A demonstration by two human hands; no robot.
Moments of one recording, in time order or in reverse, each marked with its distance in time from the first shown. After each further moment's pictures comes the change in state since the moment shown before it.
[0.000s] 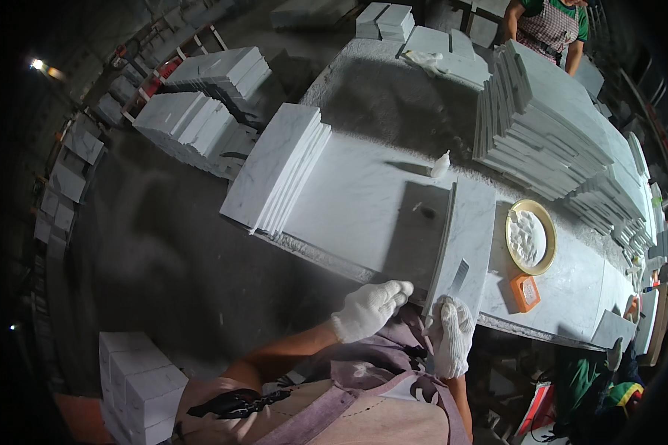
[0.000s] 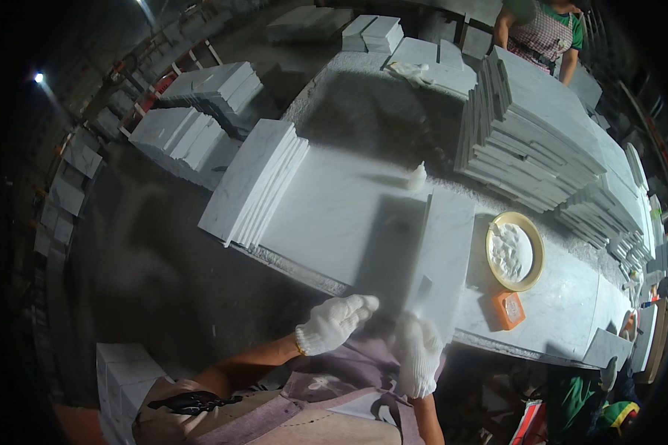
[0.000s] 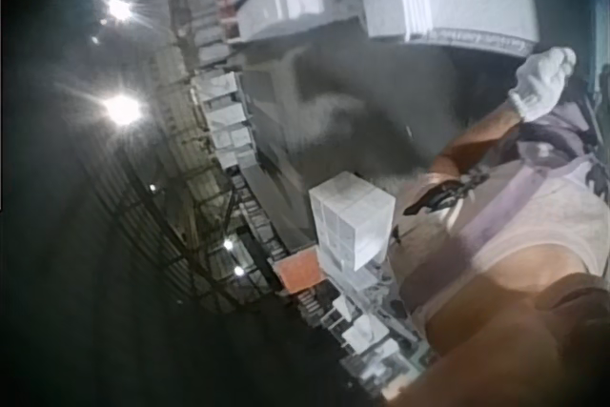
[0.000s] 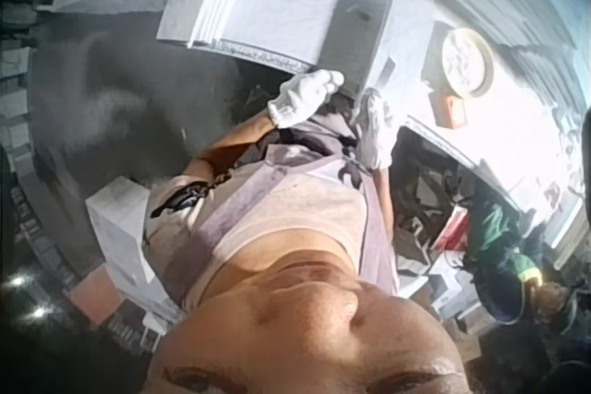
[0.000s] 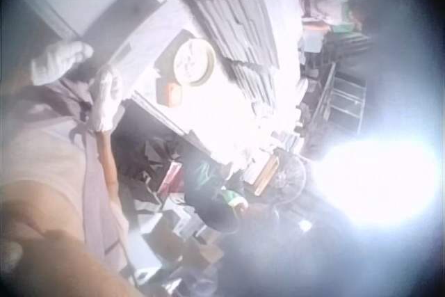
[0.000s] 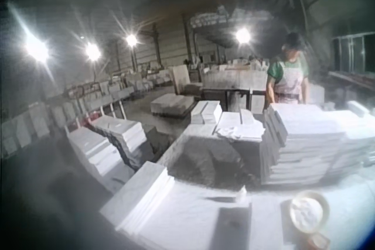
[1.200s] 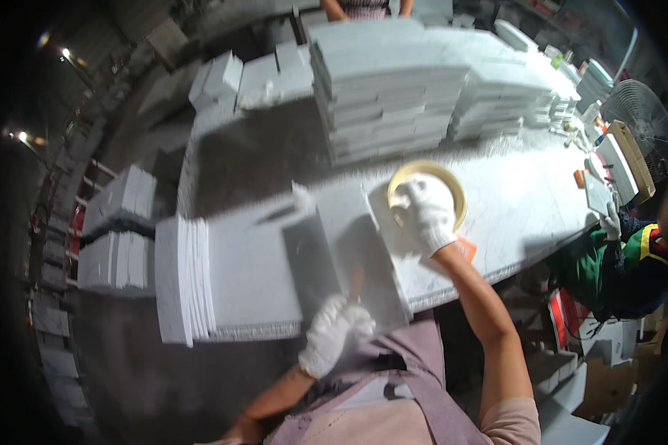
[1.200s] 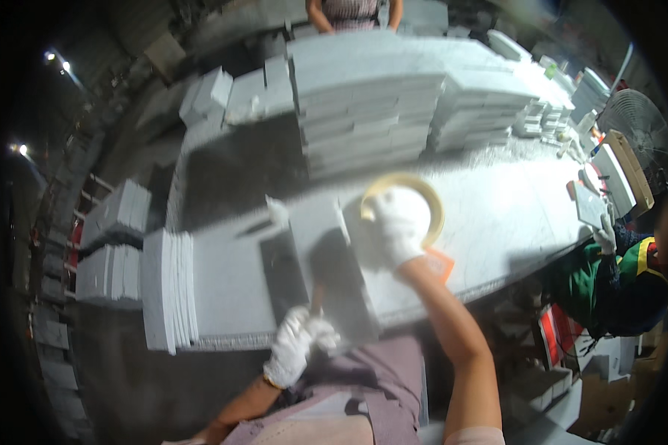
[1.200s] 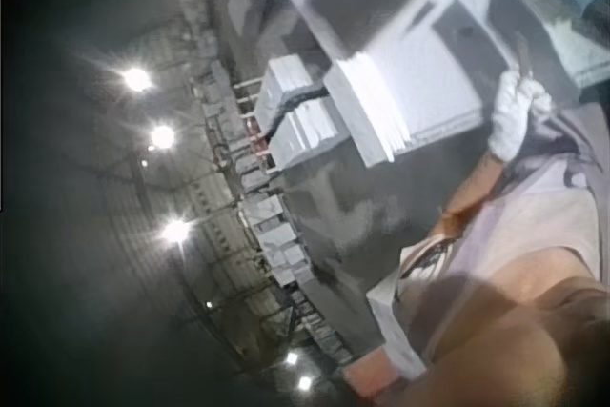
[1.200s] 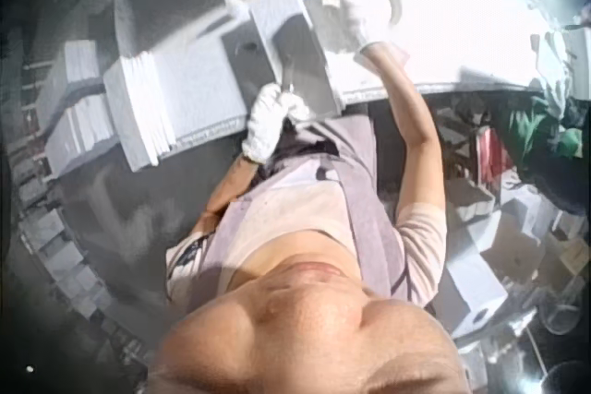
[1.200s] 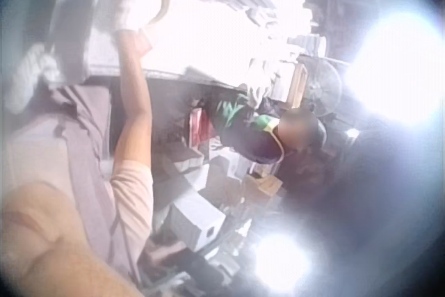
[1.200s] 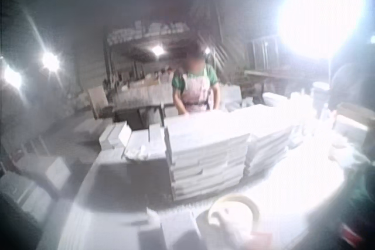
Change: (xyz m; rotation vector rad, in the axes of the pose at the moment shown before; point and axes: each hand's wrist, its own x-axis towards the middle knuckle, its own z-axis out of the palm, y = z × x) left_hand 0.058 0.023 0.074 -0.572 -0.147 -0.247; right_hand 0.205 -0.111 -0.113 -1.332 0.382 -0.727
